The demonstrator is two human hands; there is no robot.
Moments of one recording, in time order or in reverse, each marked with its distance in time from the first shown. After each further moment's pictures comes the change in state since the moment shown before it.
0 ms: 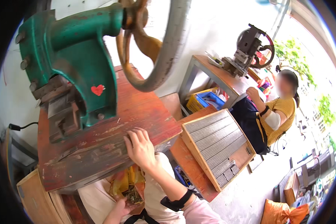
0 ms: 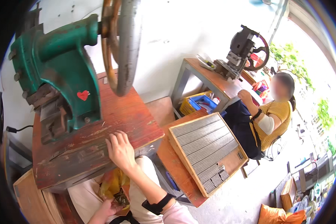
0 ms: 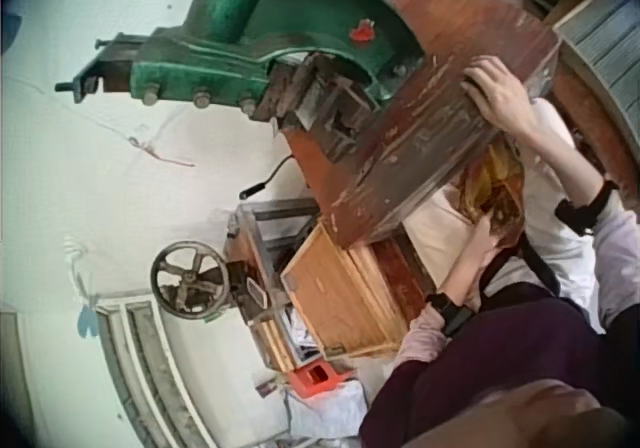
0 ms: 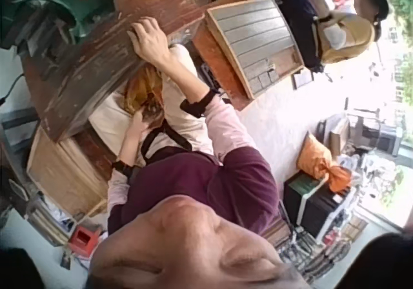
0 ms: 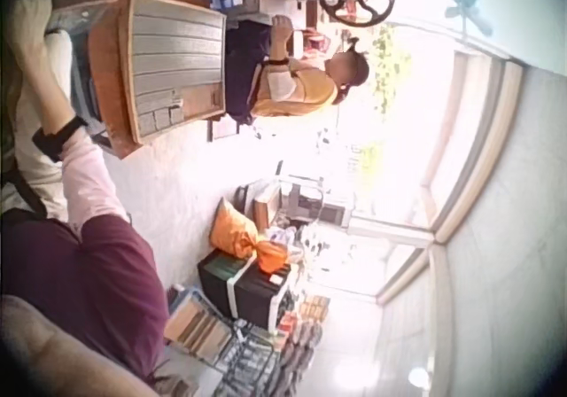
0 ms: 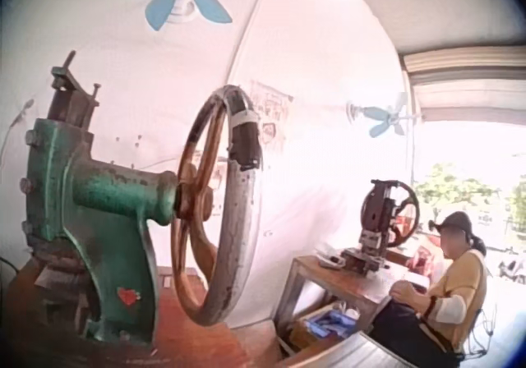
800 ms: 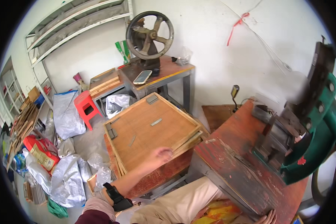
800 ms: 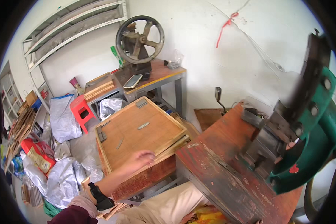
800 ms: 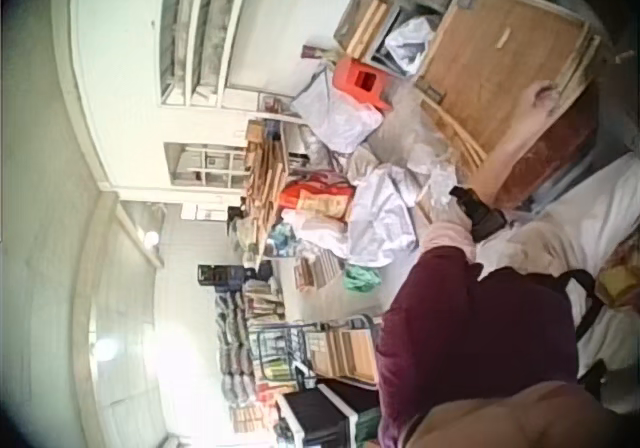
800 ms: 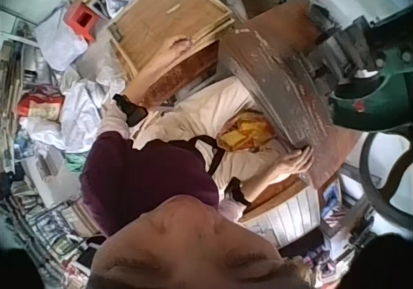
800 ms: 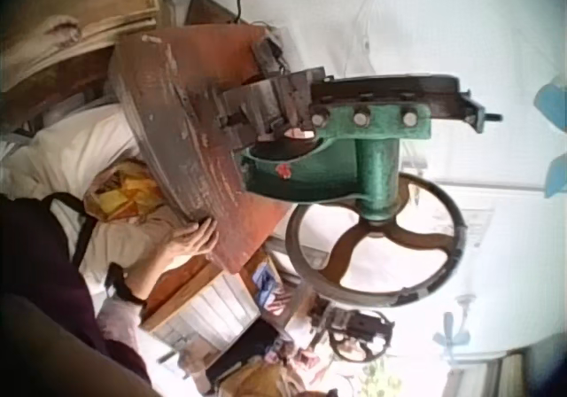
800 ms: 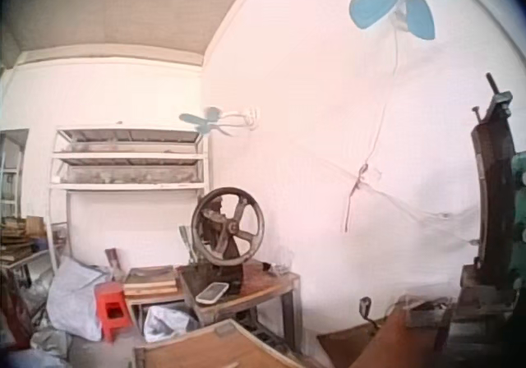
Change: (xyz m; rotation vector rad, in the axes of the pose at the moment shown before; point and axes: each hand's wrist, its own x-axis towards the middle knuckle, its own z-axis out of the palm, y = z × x) left_hand -0.276 0.071 -0.113 0.068 0.736 1.228; right_hand -0.044 -0.005 -0.010 -0.215 0.046 -0.274
